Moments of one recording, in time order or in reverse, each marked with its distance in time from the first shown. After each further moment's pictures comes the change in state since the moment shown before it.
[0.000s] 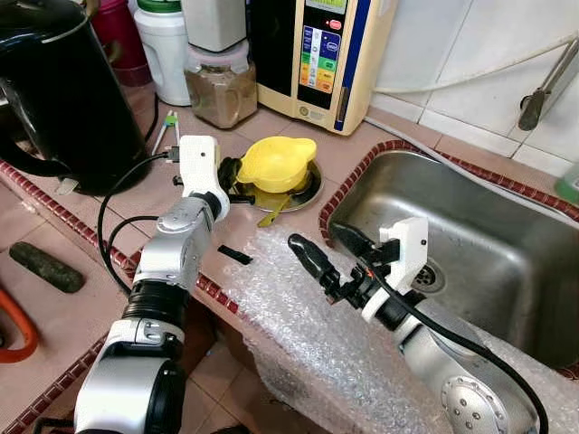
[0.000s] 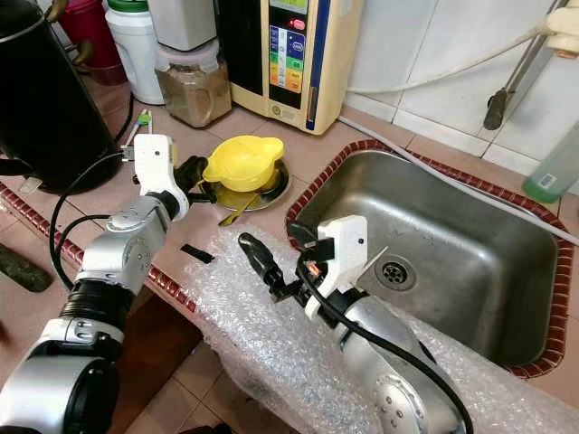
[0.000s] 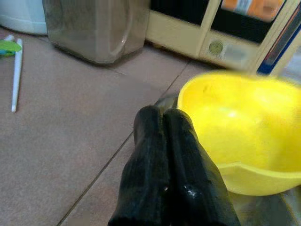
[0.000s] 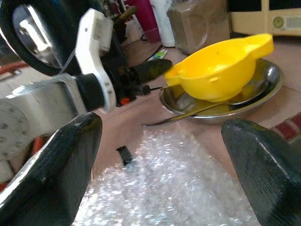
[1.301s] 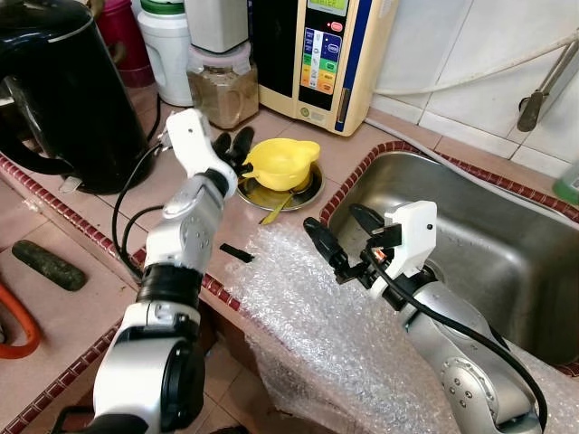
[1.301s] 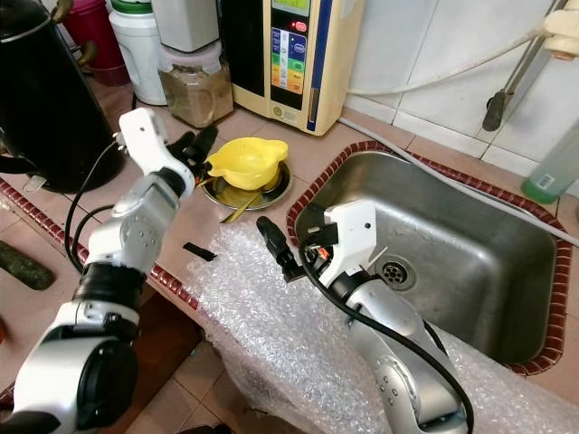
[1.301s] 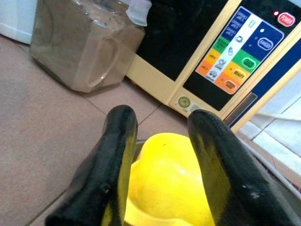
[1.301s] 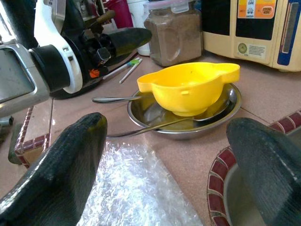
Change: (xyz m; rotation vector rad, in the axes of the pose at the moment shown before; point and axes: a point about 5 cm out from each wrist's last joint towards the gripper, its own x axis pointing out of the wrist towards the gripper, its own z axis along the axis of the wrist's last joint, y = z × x) left arm 0.012 -0.014 0.028 -0.284 -0.090 -0.030; right arm 0.007 -0.016 0.009 -0.119 -0.025 -0.093
